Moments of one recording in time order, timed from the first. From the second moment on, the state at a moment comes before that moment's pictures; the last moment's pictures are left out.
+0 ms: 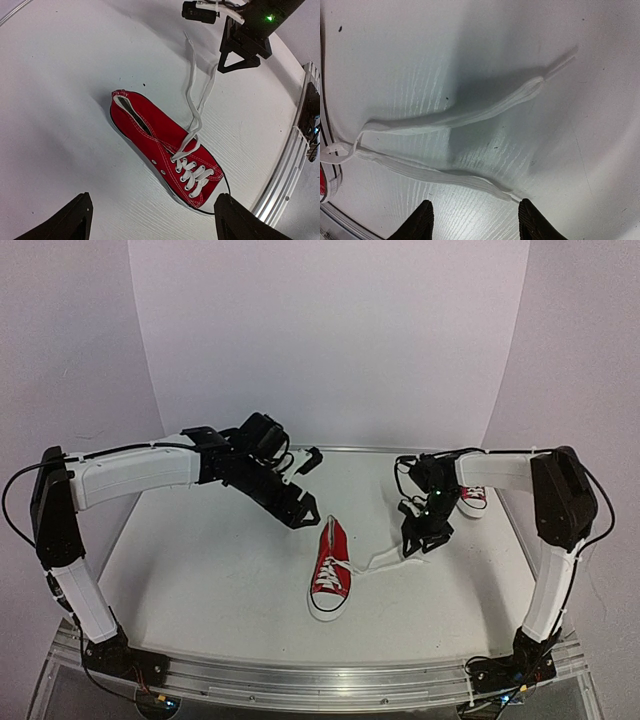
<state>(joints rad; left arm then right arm) -0.85 1.74 1.49 -0.64 0.22 -0.09 0.44 1.94 1.36 -0.93 -0.18 0.10</state>
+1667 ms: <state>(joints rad) -0.90 1.48 1.21 -0.16 0.33 0.24 0.77 1.82 1.89 -0.91 -0.64 0.23</state>
